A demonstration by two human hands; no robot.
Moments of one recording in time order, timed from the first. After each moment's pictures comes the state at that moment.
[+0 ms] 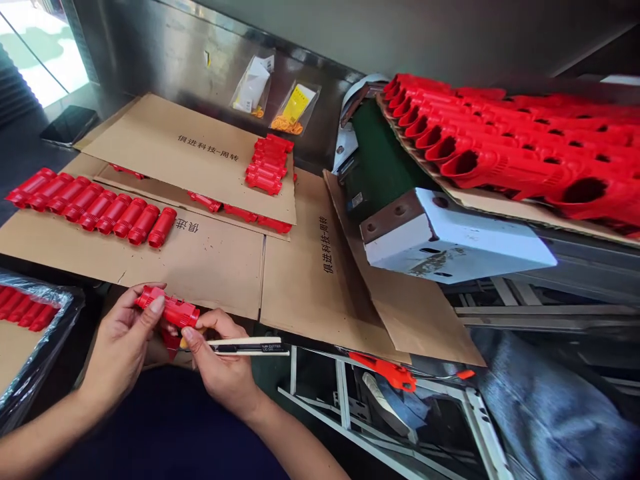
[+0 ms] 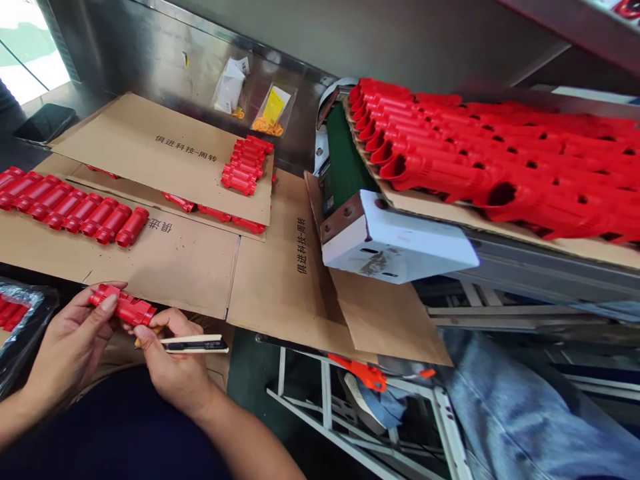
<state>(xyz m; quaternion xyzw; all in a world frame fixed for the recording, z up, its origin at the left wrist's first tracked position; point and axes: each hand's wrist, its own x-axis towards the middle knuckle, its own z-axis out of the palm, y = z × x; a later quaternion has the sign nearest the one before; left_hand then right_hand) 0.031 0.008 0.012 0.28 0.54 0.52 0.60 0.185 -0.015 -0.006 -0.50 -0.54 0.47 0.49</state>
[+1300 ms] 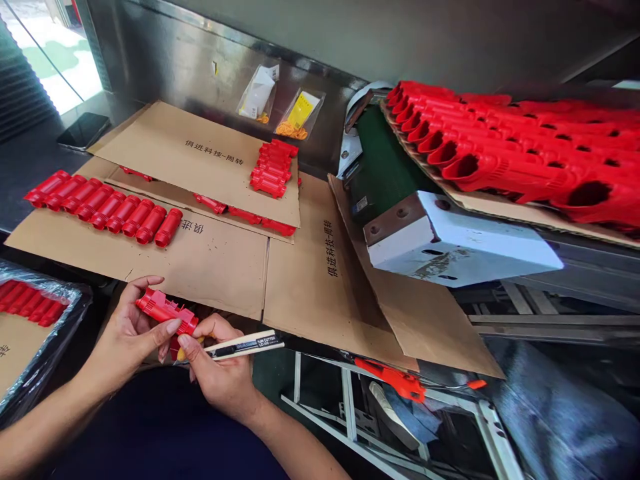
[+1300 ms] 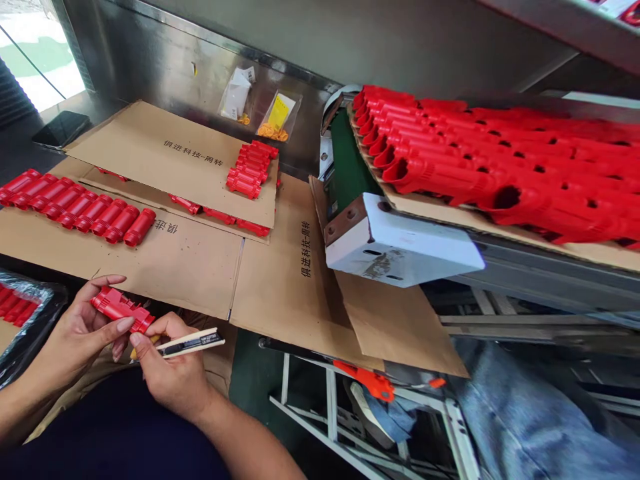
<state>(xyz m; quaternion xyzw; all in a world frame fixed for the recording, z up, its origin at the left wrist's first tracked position) 0.012 0.002 0.017 0.35 0.49 0.44 0.67 0.178 -0.024 -0.012 -0.45 -0.51 0.54 0.50</state>
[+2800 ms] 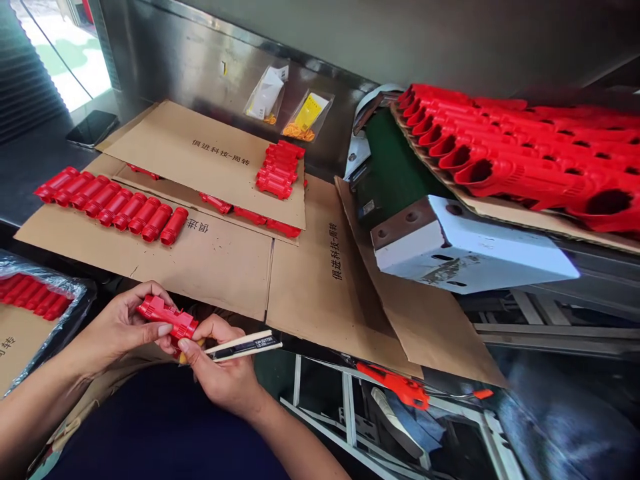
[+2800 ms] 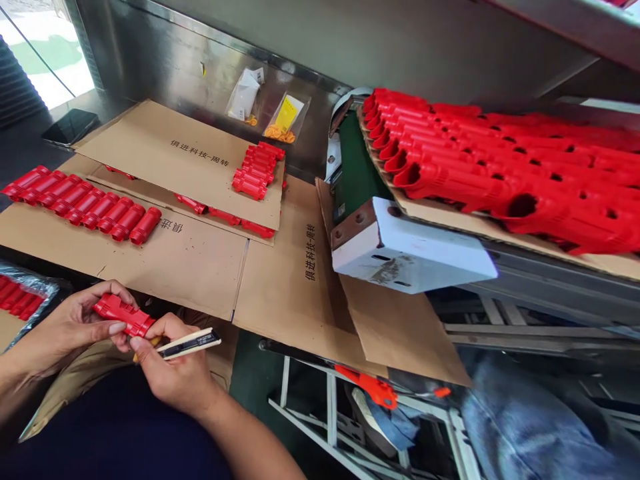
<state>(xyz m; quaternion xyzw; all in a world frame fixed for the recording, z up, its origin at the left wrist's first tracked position) -0.020 0.018 0.011 0.37 0.43 0.35 0.75 0.185 -0.018 -0.004 -0.46 -0.58 0.51 0.44</state>
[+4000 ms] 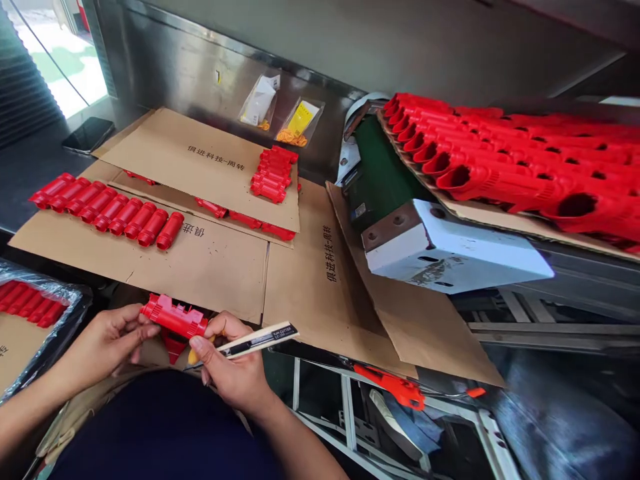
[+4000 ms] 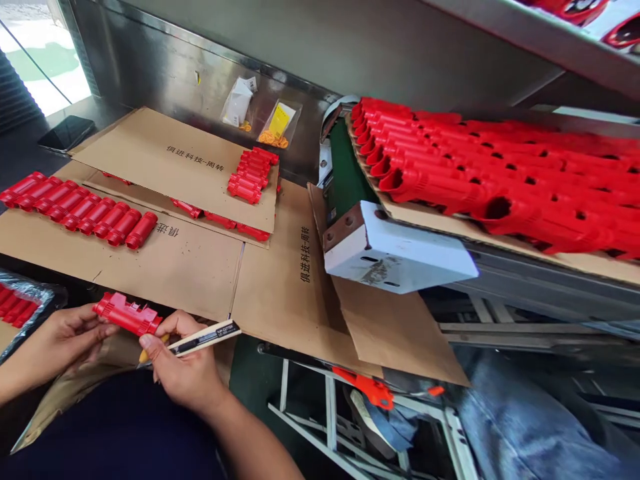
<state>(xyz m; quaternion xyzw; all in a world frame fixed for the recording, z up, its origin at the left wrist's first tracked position) -0.040 0.008 -0.012 0.50 0.51 0.28 0.64 0.194 -0.020 -0.010 -0.46 -0.46 0.63 0.44</state>
